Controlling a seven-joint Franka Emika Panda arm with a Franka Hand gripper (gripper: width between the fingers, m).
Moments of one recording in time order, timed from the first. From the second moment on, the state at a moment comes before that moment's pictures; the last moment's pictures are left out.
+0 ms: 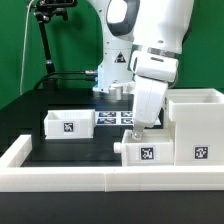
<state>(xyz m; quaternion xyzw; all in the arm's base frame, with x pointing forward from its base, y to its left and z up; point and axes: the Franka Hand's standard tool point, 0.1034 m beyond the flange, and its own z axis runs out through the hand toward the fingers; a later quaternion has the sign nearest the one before) 0.516 0.008 0.026 0.72 0.68 -0.05 0.11</state>
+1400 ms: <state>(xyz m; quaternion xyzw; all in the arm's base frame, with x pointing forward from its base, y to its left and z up) 0.519 0.002 0.027 0.72 0.68 -0.08 0.11</state>
